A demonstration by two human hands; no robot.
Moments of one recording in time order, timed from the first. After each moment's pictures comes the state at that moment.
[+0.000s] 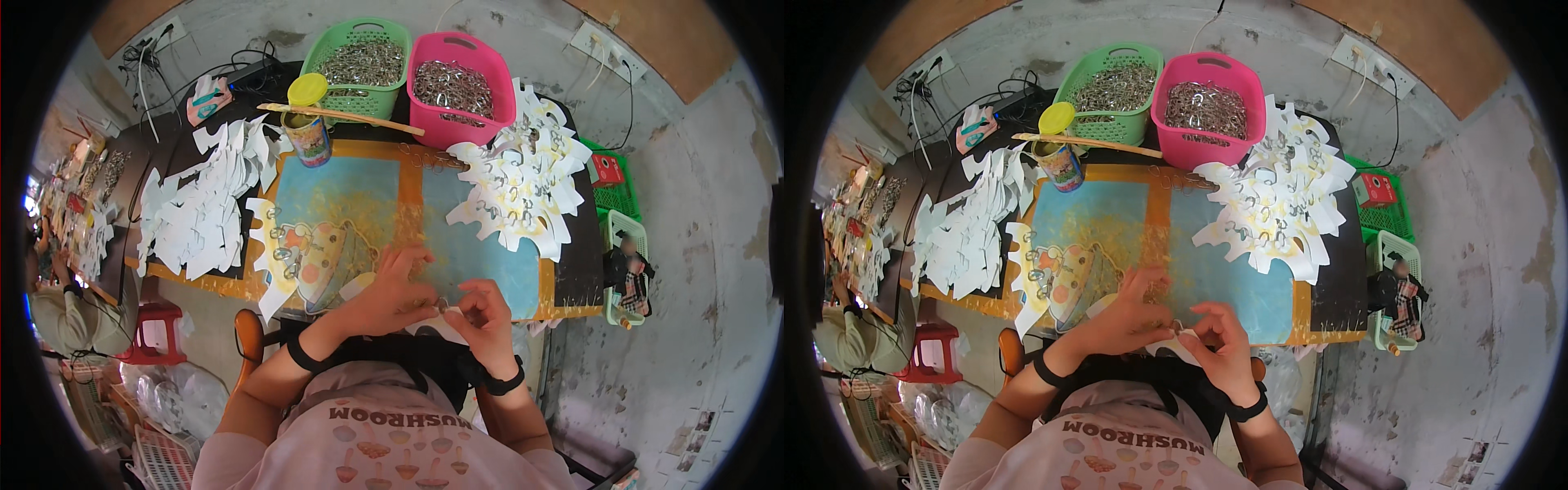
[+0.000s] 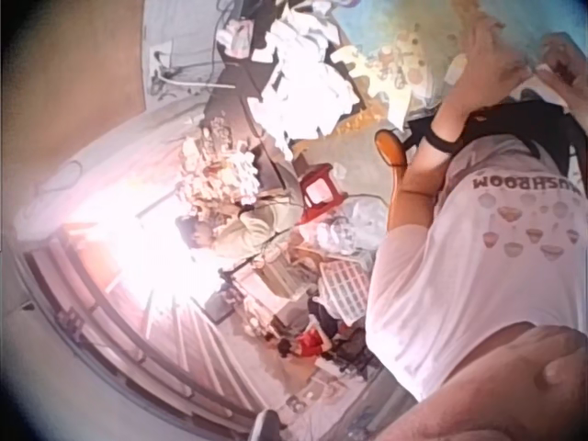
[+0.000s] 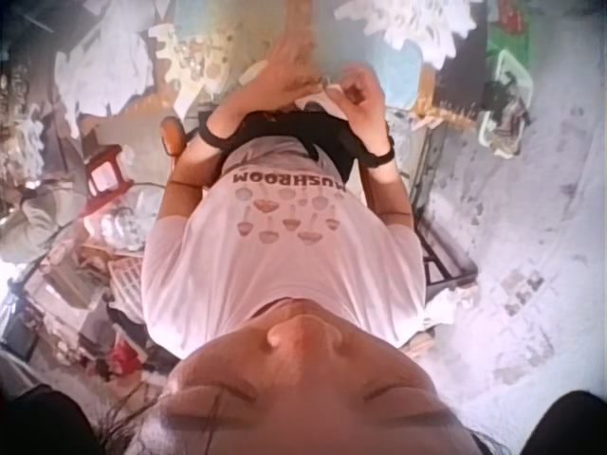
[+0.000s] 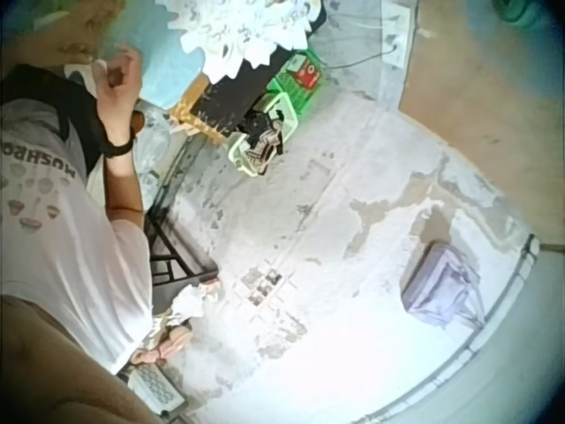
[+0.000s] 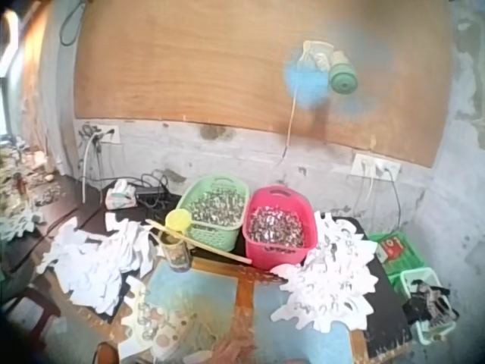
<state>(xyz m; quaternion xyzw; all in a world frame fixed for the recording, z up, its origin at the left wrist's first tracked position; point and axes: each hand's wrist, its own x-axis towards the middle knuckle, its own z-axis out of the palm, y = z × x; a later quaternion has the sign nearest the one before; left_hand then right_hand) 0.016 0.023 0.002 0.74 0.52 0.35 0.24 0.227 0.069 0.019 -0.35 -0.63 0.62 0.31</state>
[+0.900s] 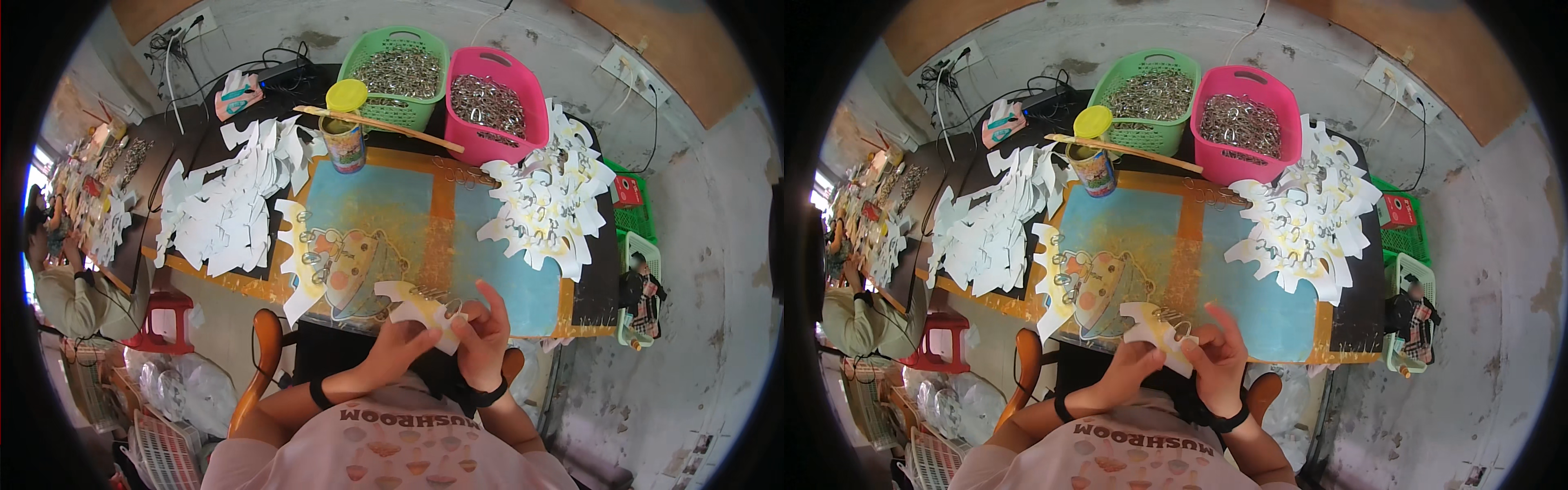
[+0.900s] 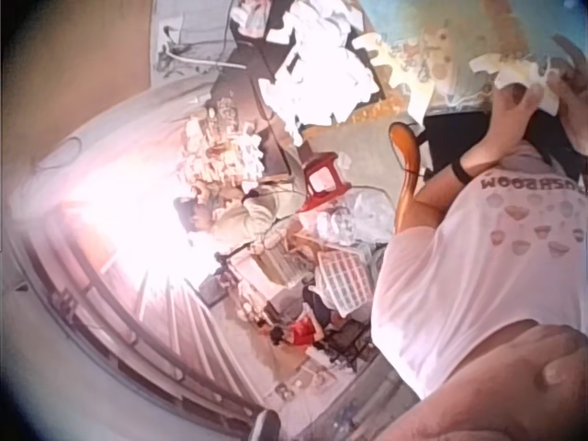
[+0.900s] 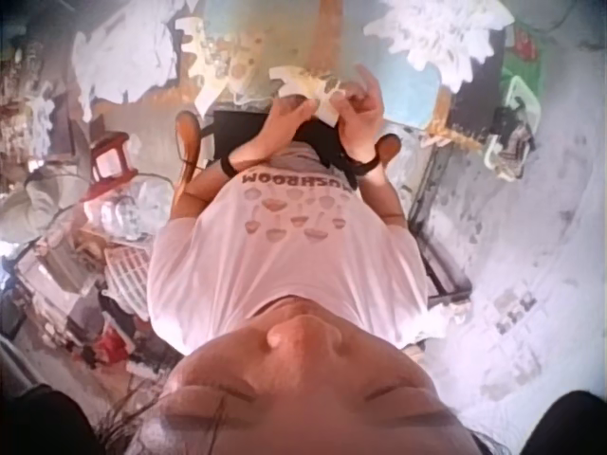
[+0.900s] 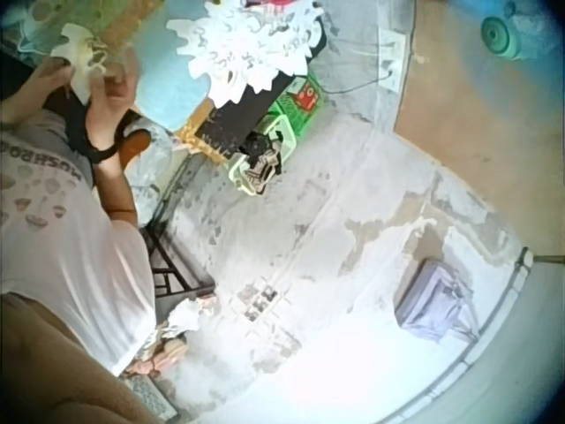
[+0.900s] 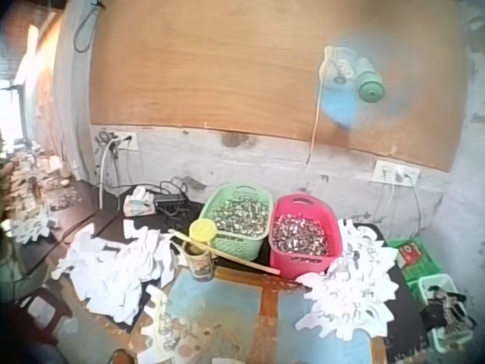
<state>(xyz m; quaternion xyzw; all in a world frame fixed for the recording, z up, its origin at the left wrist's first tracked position) 0.052 -0.035 0.011 0.25 0.43 0.65 0.57 0.179 0.041 0.015 -0.29 -0.42 0.73 0.45</state>
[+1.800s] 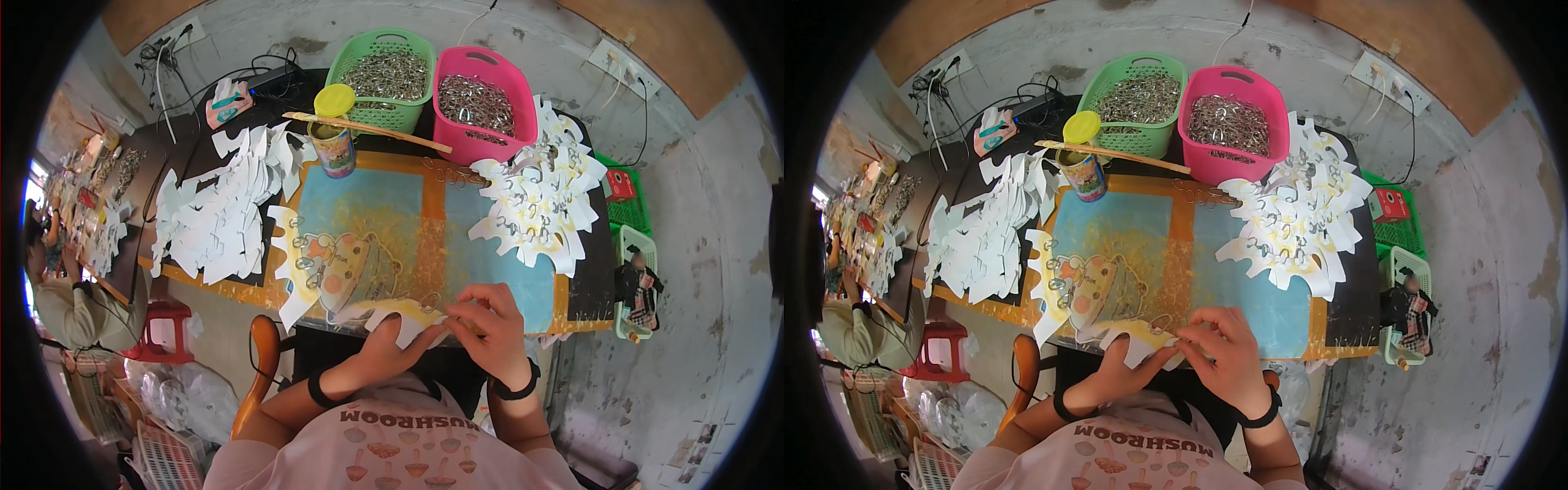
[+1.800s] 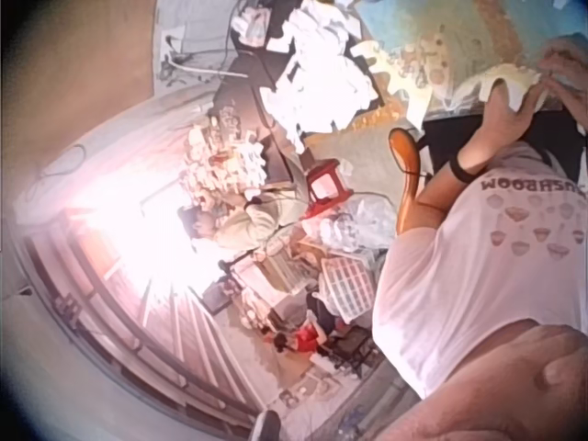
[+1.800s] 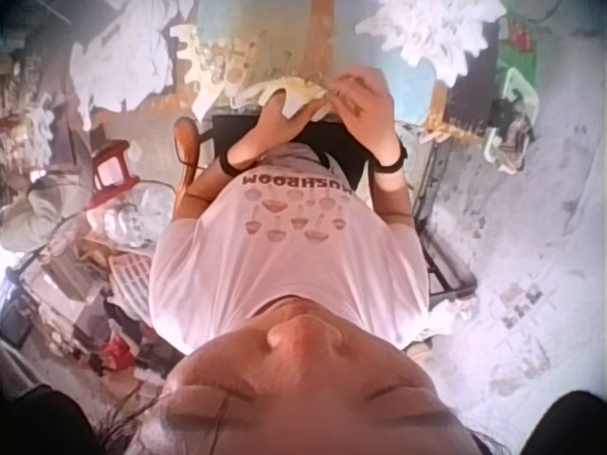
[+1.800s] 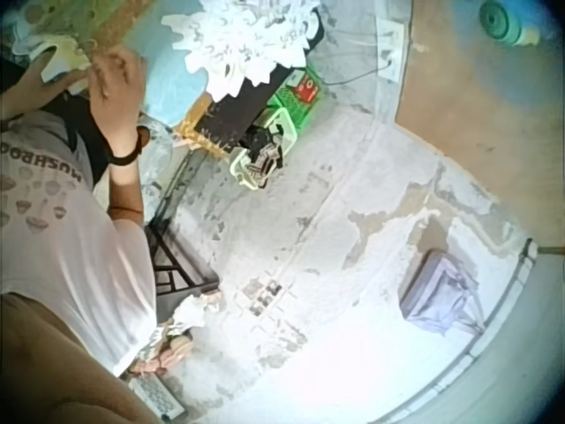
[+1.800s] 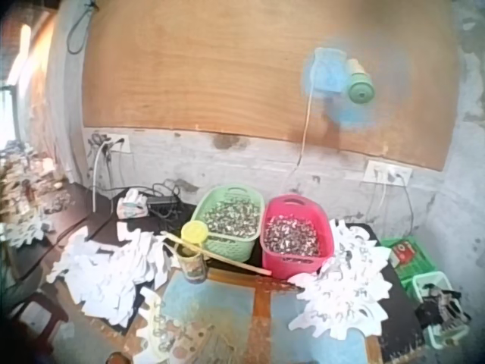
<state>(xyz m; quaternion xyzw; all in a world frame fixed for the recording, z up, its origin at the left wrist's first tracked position) 0.044 -0.028 0.017 0.52 0.57 0.56 0.31 0.193 0.077 0.061 -0.25 -0.86 0.33 0.31</state>
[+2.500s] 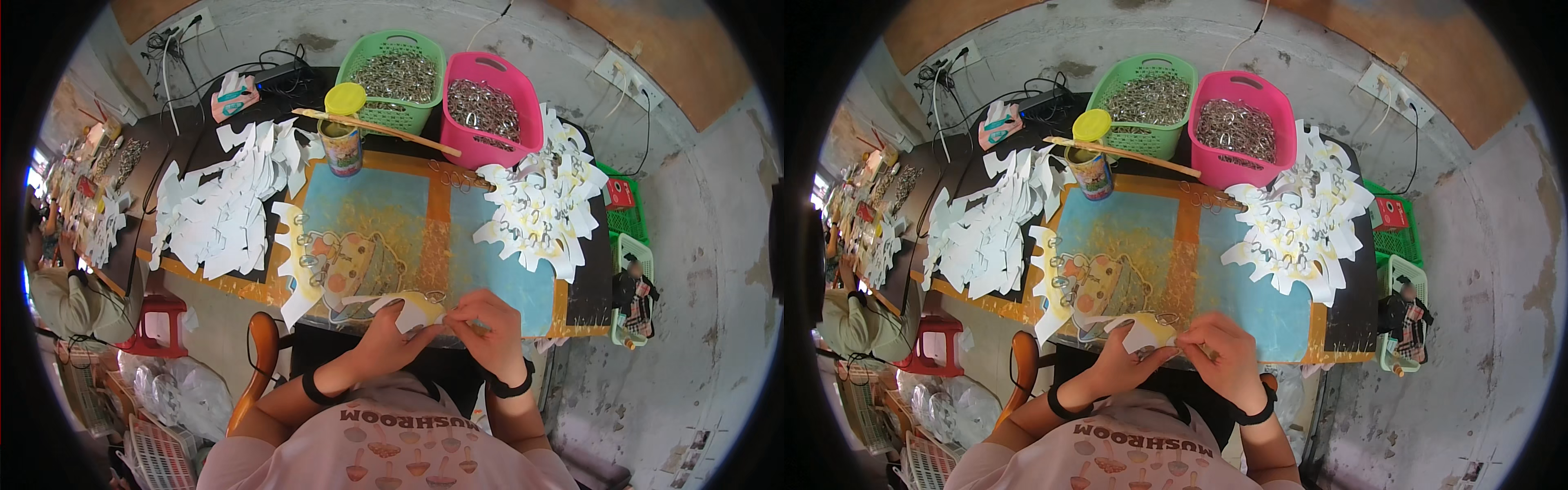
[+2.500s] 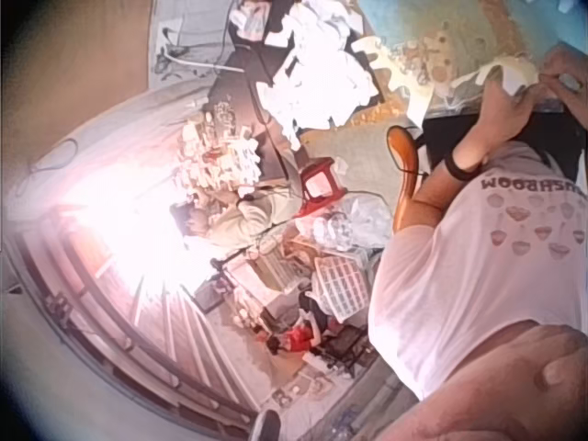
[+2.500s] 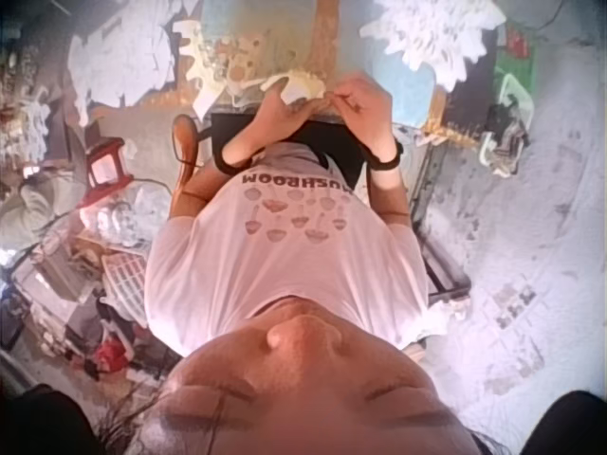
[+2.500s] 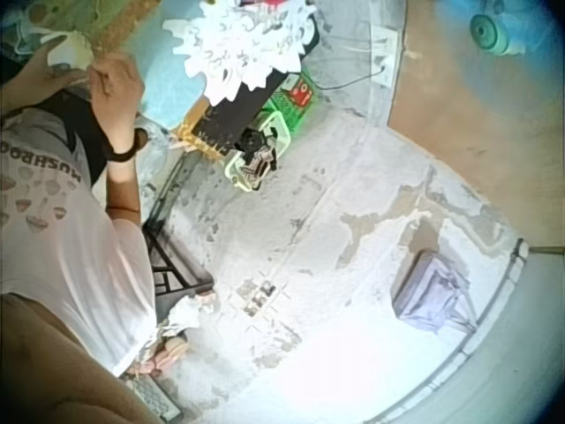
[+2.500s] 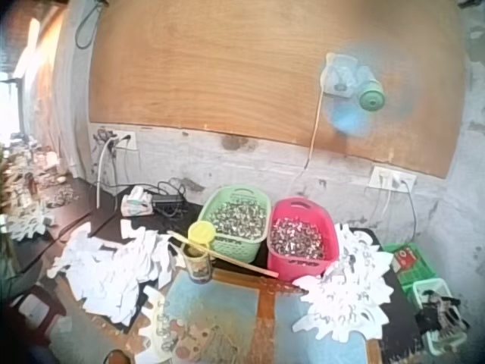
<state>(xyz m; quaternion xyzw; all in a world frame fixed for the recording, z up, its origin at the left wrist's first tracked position) 0.029 -0.026 0.013 0.51 0.57 0.53 0.37 0.187 0.078 0.053 -0.25 -0.82 0.42 0.30</state>
